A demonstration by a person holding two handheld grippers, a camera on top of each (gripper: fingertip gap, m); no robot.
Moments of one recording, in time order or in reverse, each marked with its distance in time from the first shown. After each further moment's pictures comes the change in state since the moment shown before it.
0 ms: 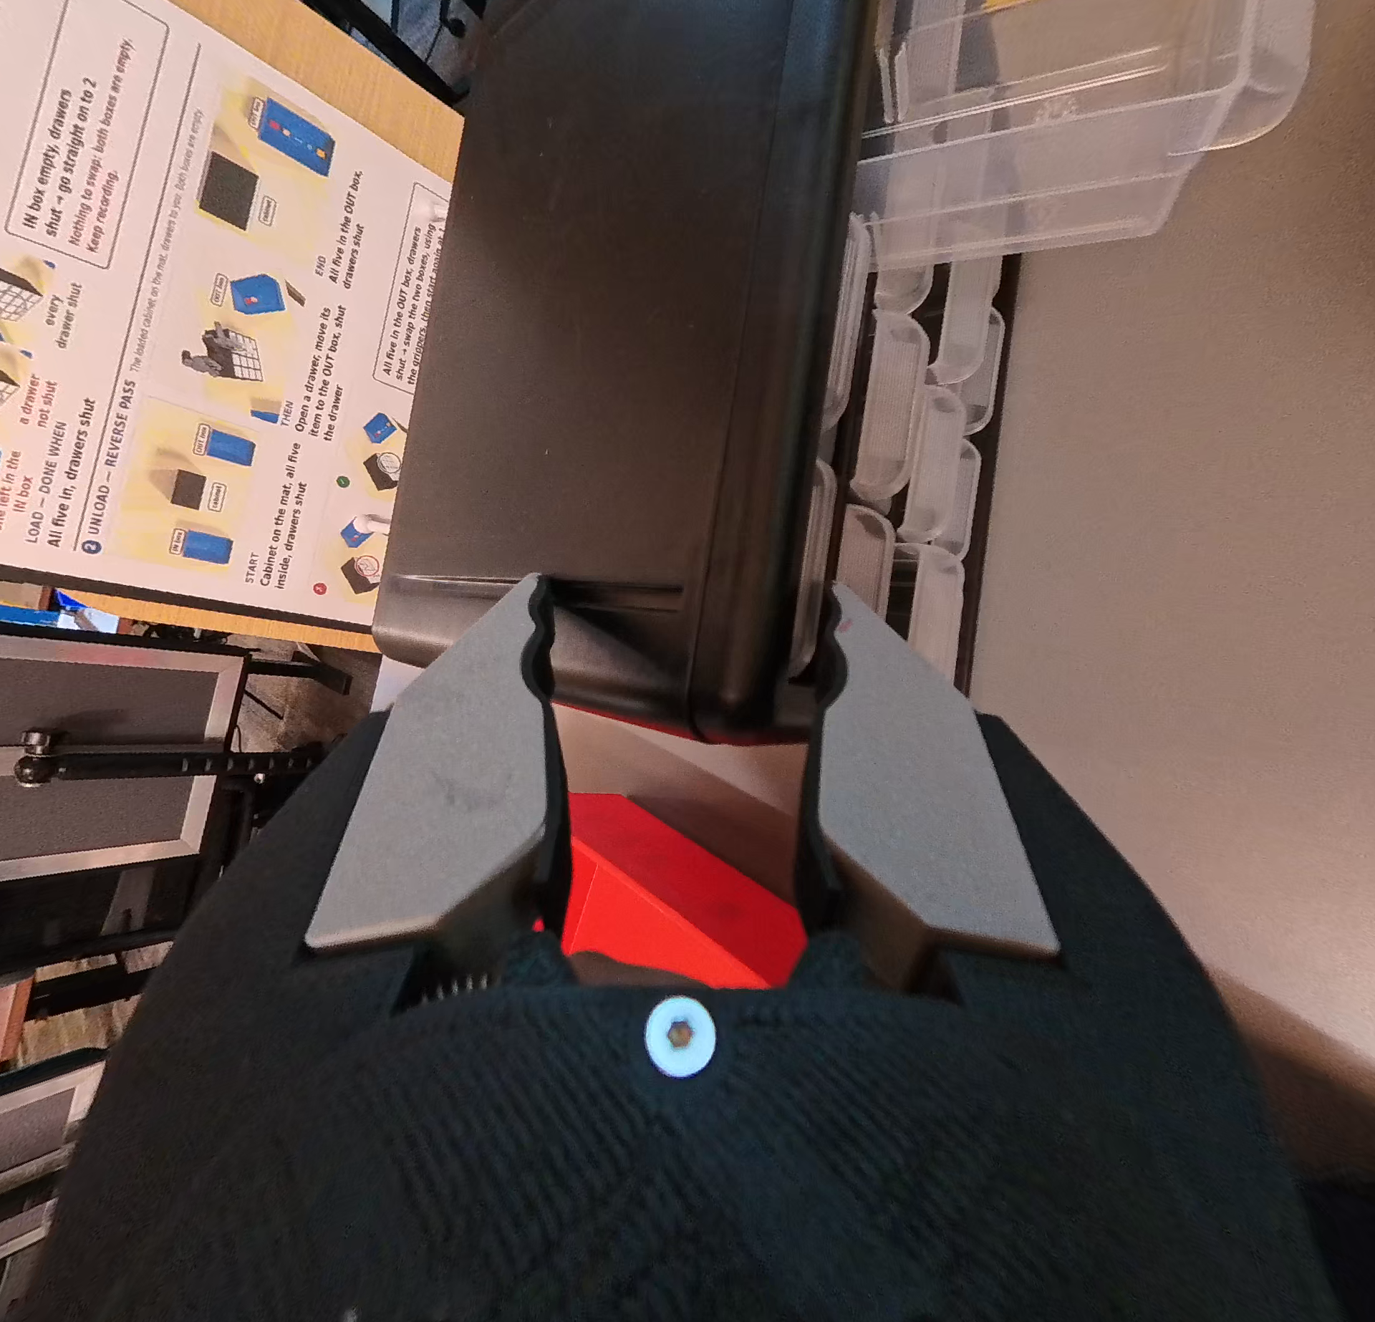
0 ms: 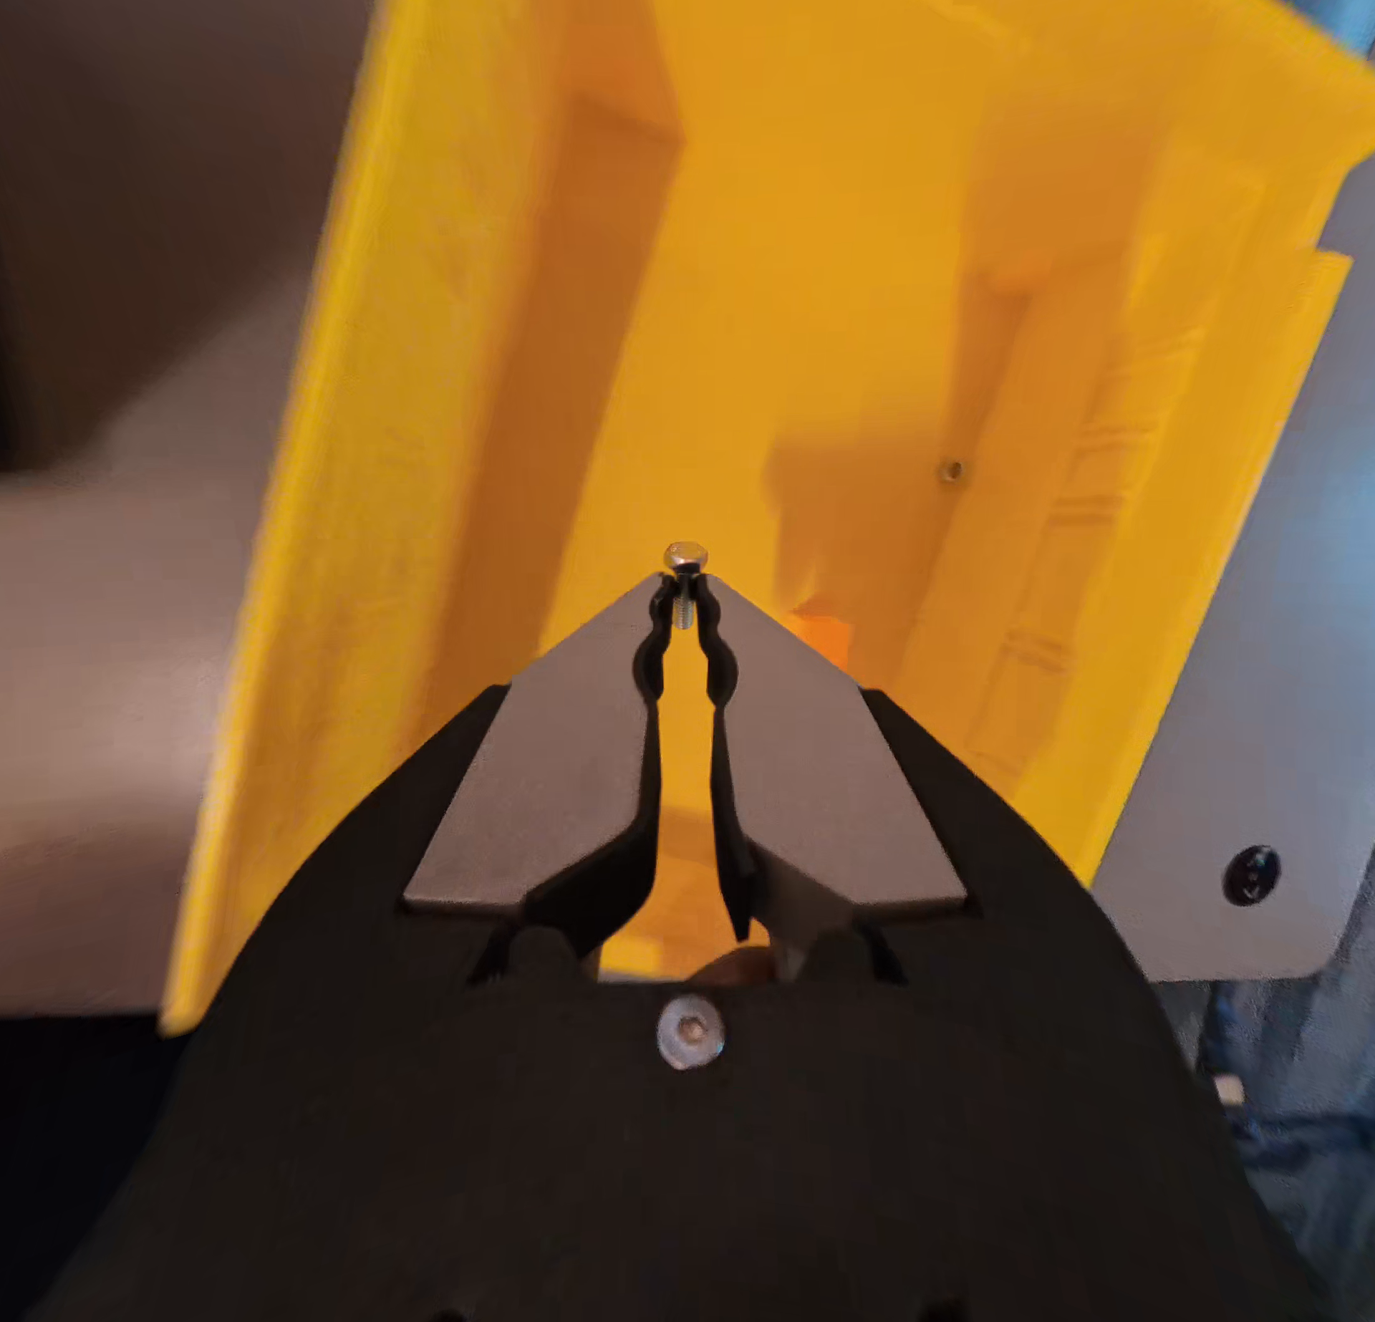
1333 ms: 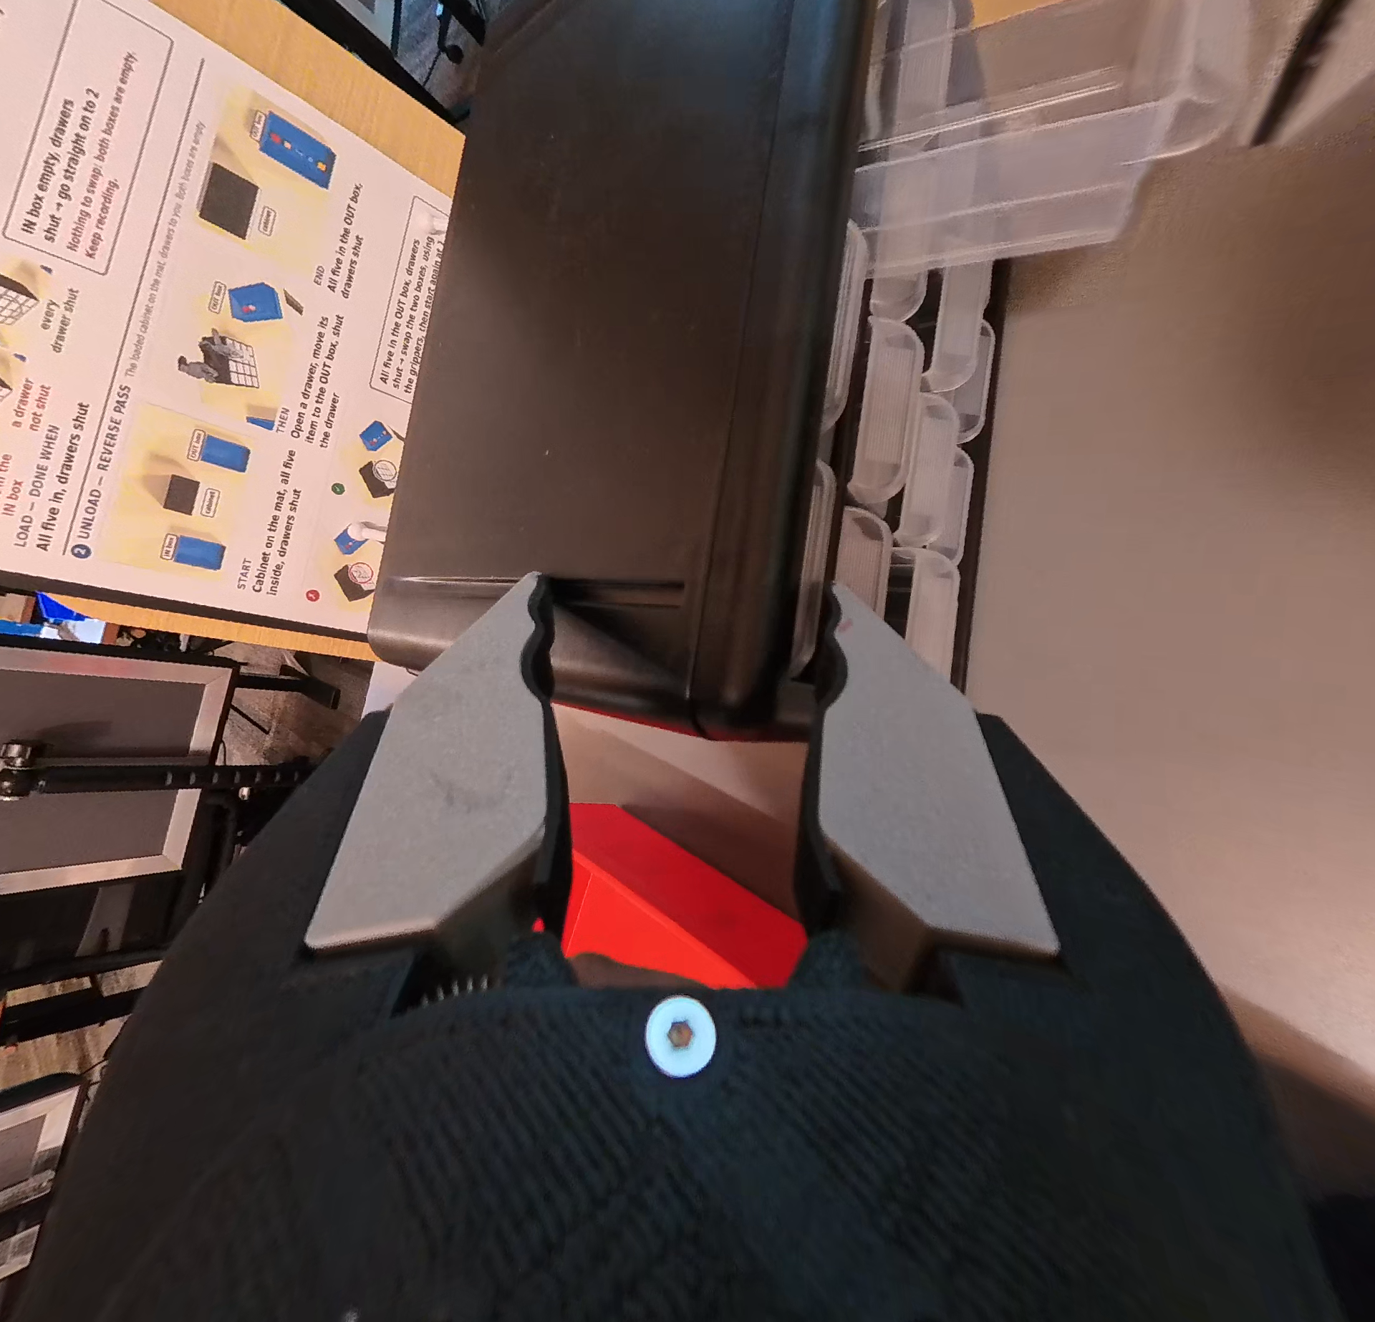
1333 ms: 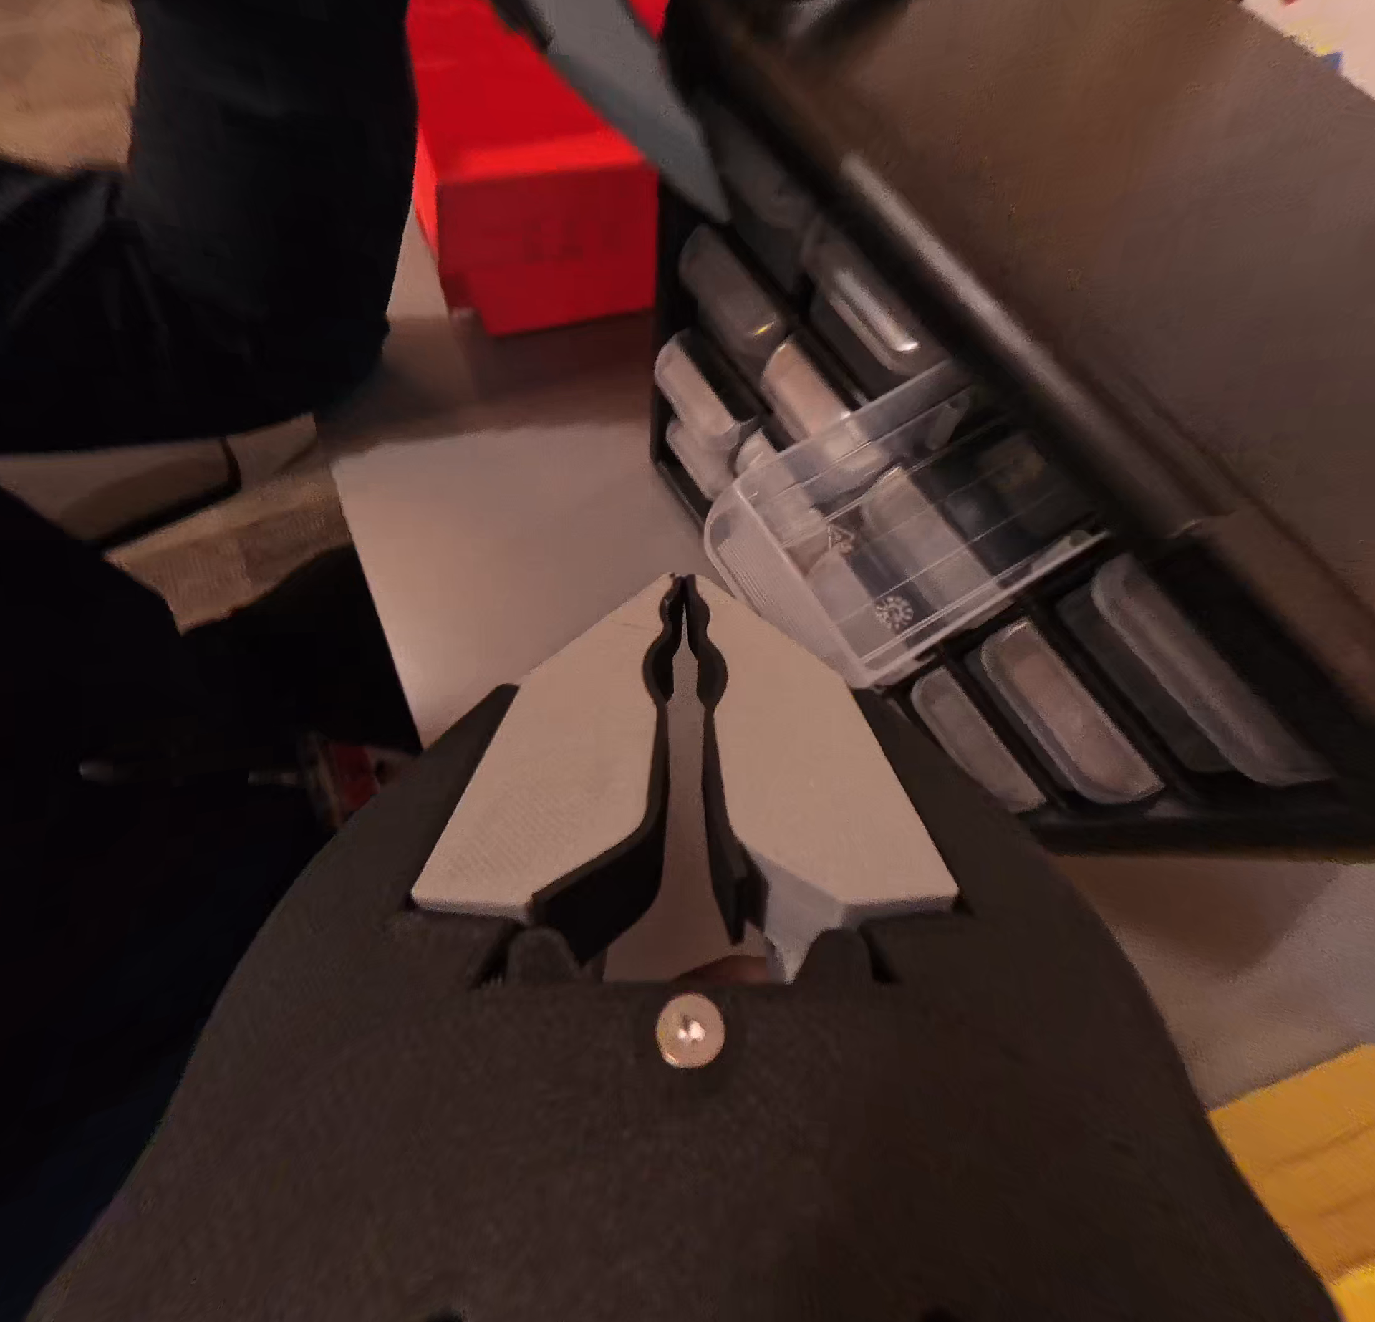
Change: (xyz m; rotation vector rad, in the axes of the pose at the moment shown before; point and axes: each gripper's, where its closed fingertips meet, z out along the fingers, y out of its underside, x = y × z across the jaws) left arm 0.000 0.000 0.000 0.026 0.011 -0.009; right arm -0.316 -0.017 -0.136 0.605 -0.677 -0.755
